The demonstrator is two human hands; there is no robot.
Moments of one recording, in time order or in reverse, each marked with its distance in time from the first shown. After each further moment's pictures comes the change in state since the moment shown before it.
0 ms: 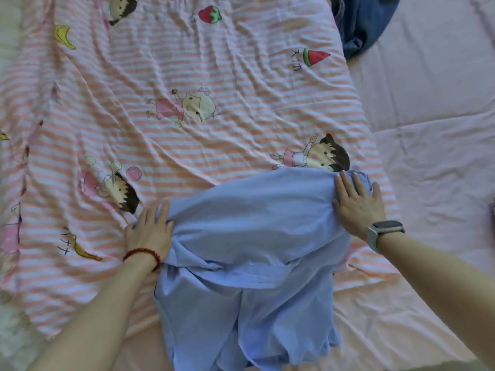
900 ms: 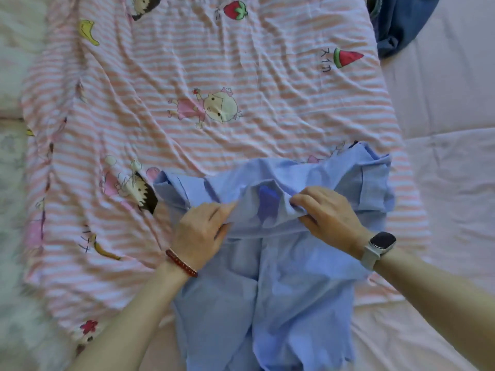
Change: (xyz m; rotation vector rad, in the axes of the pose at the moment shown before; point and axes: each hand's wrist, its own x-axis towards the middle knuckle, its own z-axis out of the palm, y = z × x) left_hand -0.014 0.047 -0.034 -0.363 0.767 0.740; right_hand -0.003 -0.081 -0.063 0.595 0.753 -0.778
